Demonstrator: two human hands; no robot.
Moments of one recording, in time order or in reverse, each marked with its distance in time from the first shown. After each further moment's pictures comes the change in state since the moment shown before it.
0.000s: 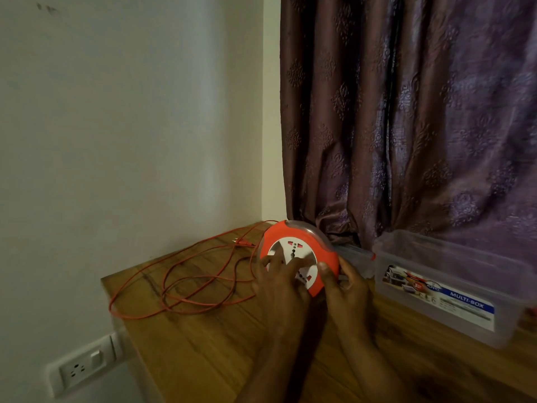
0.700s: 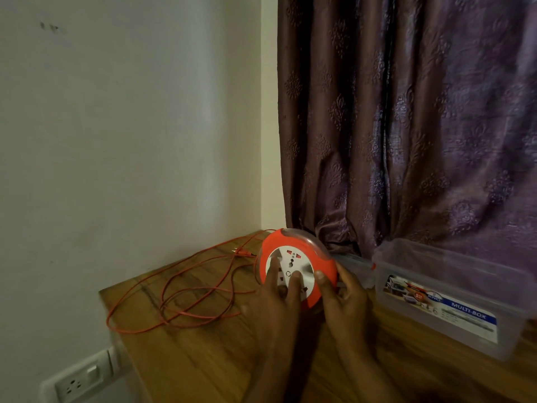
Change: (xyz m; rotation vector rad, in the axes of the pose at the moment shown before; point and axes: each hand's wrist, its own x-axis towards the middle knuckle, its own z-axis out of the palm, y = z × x) left_hand -0.003 -0.002 -0.010 -0.252 -0.025 -0.206; right_hand -0.001 -0.005 0.004 0.023 -0.001 -0.034
